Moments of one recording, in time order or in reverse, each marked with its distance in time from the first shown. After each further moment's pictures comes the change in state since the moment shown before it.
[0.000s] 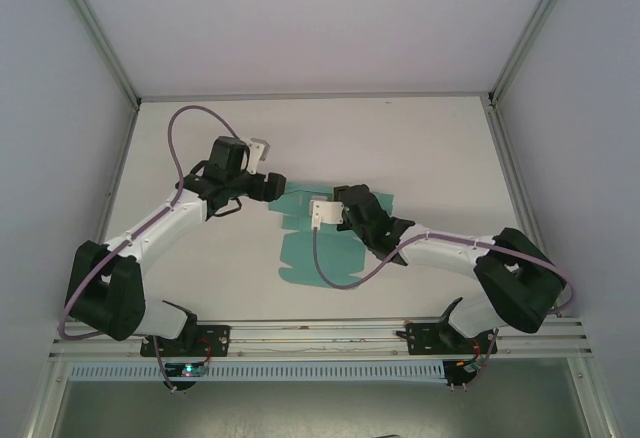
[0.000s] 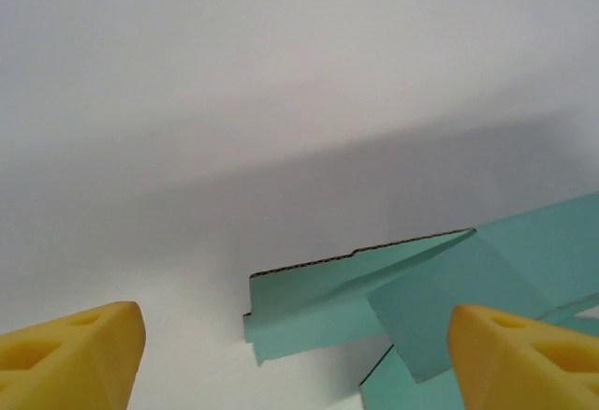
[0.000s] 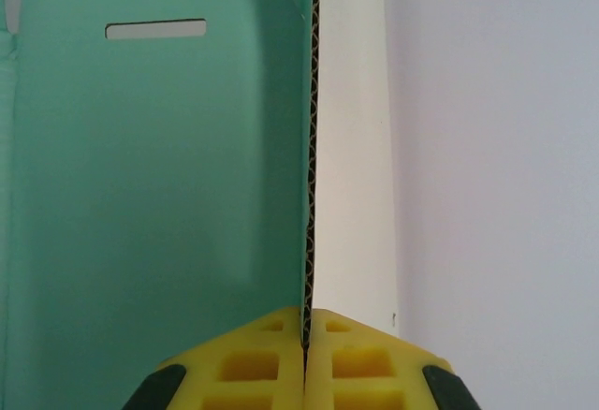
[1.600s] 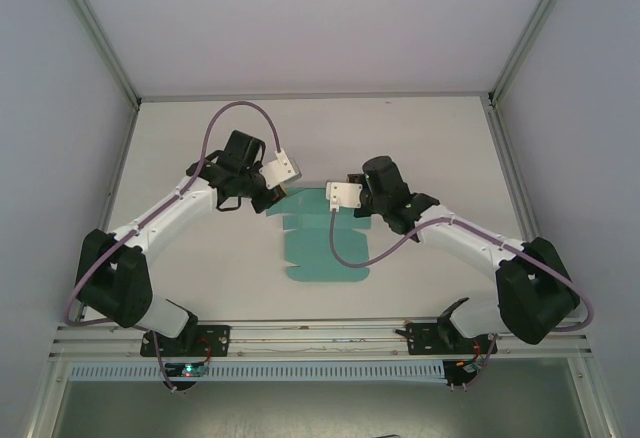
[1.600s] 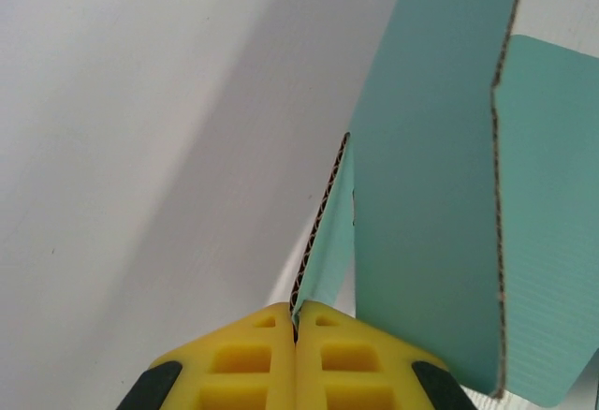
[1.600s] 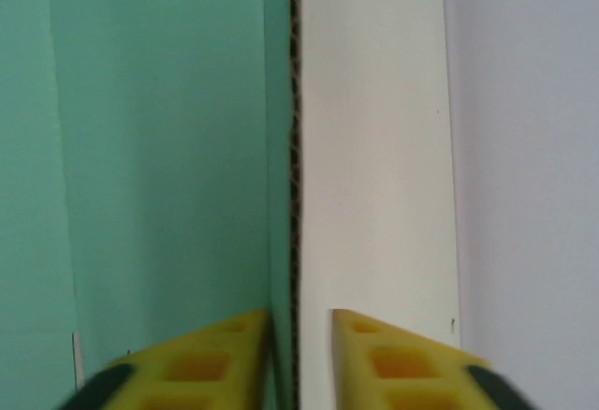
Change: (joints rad) left arm -0.069 0.080 0.157 -0.269 0.150 0.674; right arm -0.181 -0.070 0.157 -0.368 -0.293 -0.007
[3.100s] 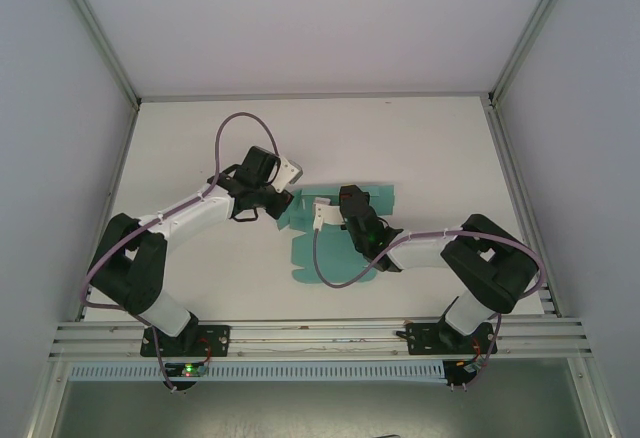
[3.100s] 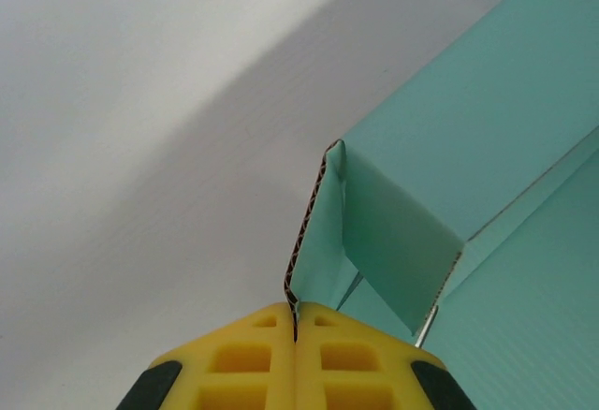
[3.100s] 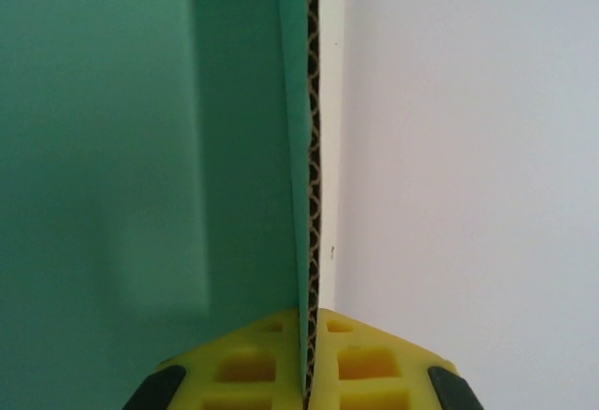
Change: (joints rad) left arm -0.072 0.090 -0.116 0.208 -0.142 -0.472; right arm 0.211 0.228 -0.250 0.716 0.554 -0.153
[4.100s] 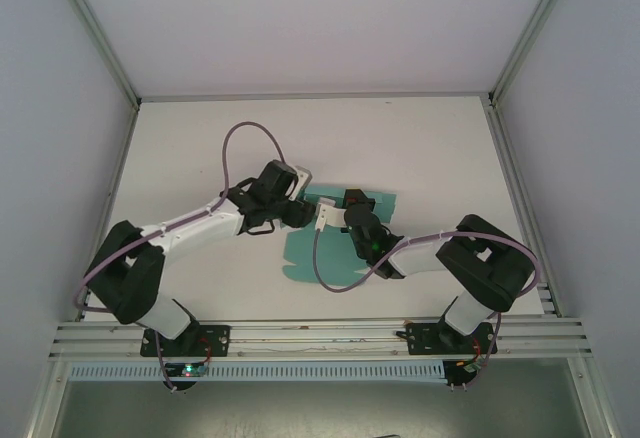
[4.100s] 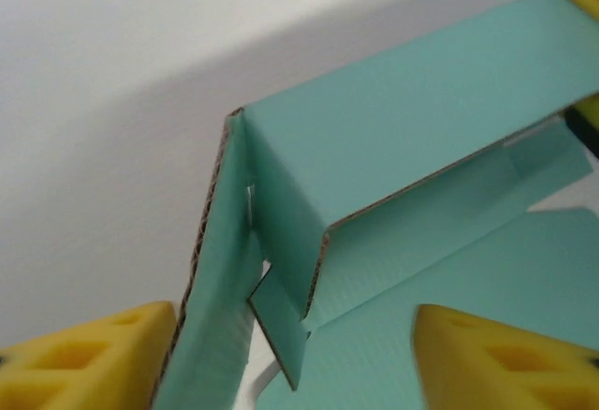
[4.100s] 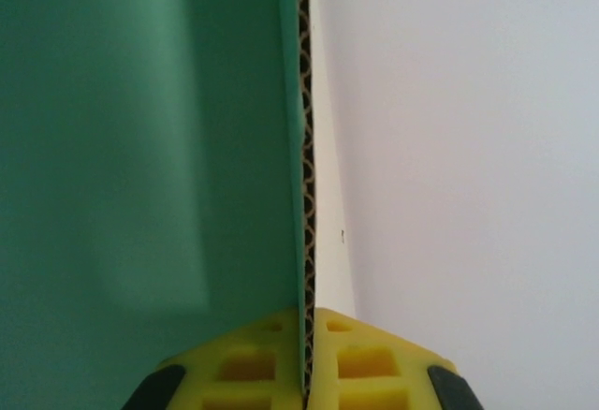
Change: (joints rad) left arm -0.150 -0.068 -0.061 0.069 -0.161 -0.303; right arm 0.007 0.015 -0.077 0.150 0.032 0.116
